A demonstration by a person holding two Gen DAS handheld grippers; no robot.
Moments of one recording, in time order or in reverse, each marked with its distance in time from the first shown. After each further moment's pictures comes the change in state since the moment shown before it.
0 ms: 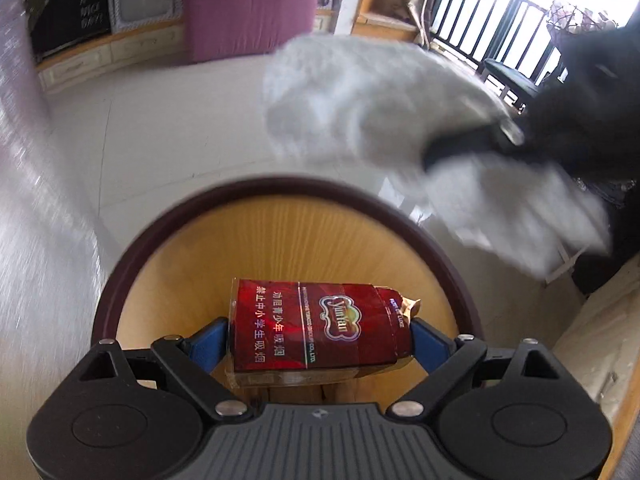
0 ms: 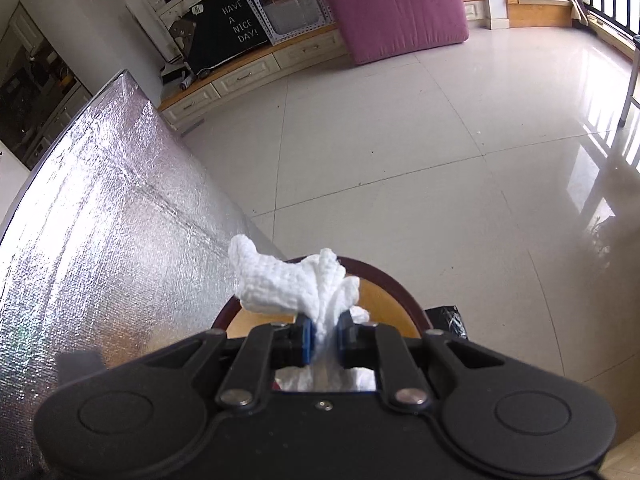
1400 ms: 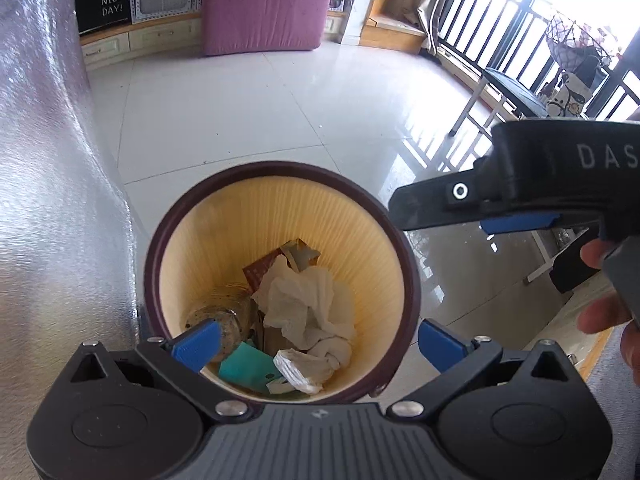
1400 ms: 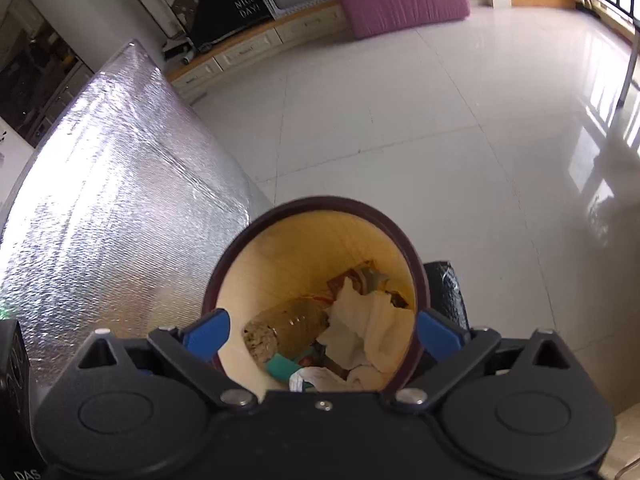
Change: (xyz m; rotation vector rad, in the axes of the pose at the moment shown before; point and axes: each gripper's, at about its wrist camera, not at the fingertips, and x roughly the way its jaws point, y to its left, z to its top) left arm -0.104 -0.018 -0.035 -0.067 0.027 0.010; right arm -0.040 -0.004 -0.029 -0.011 0.071 0.008
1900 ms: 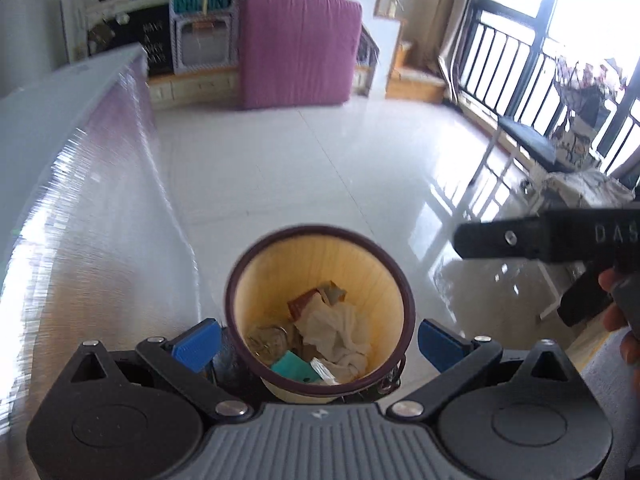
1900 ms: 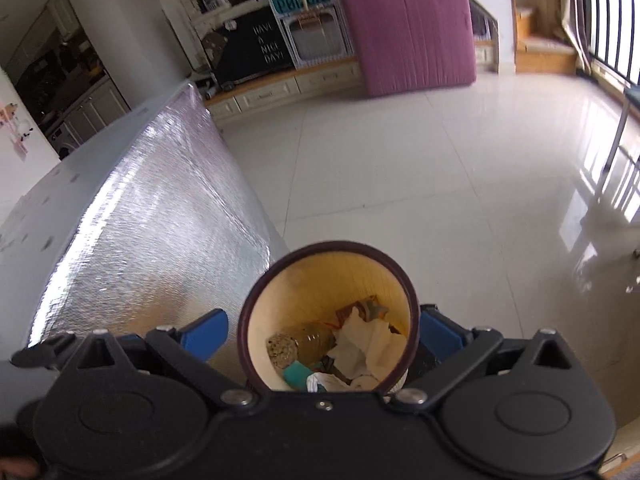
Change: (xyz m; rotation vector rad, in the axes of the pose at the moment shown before) left arm -0.135 -0.005 -0.011 -0.022 -0.166 0.109; right arm -0.107 0.039 -0.022 -0.102 -0.166 -0.027
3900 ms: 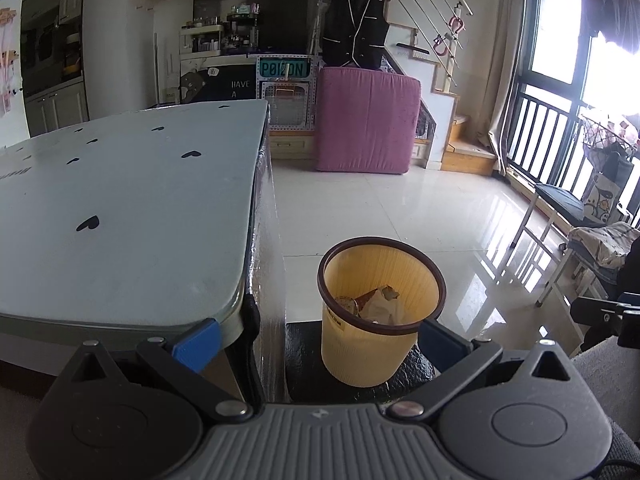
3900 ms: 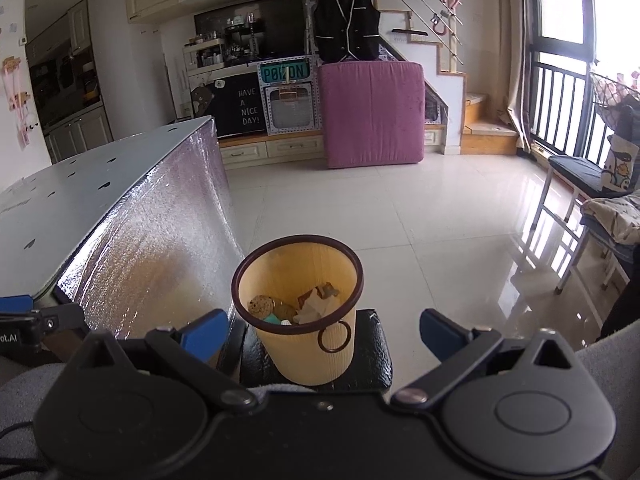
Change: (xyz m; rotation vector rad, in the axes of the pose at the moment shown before) left arm -0.169 0.025 -0.142 -0.093 -0.223 0.170; right arm -0.160 0.062 -0.176 -0.082 -0.245 -0.188
